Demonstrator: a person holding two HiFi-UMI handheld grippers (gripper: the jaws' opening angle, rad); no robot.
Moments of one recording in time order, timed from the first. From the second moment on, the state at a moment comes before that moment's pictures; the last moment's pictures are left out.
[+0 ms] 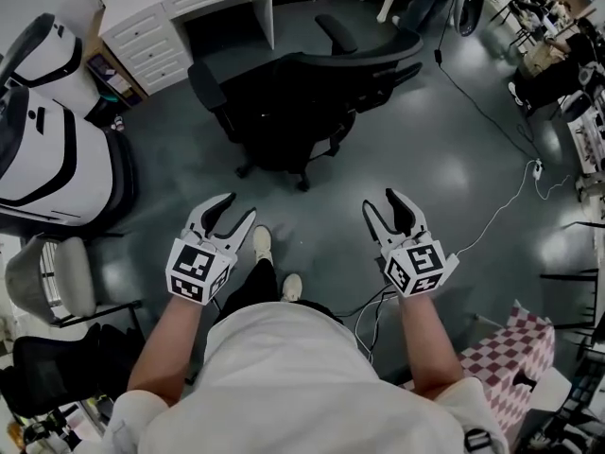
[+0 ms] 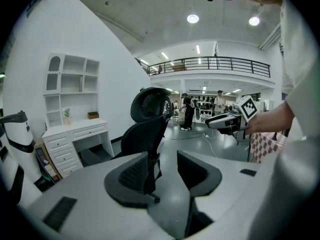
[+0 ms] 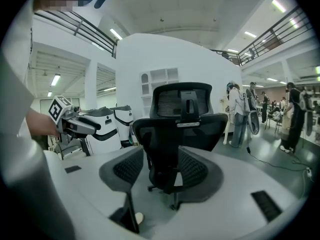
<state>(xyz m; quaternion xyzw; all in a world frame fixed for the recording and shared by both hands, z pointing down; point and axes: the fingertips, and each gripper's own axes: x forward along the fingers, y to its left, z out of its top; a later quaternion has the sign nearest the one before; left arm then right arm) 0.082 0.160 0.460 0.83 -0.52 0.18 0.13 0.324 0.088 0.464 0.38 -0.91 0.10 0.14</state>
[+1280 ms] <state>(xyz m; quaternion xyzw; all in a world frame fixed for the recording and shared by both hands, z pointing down) 0.065 -0.018 0.495 0.87 -0.42 0.23 0.10 0.281 -0.110 0.419 0.39 -0.91 0.08 0.12</state>
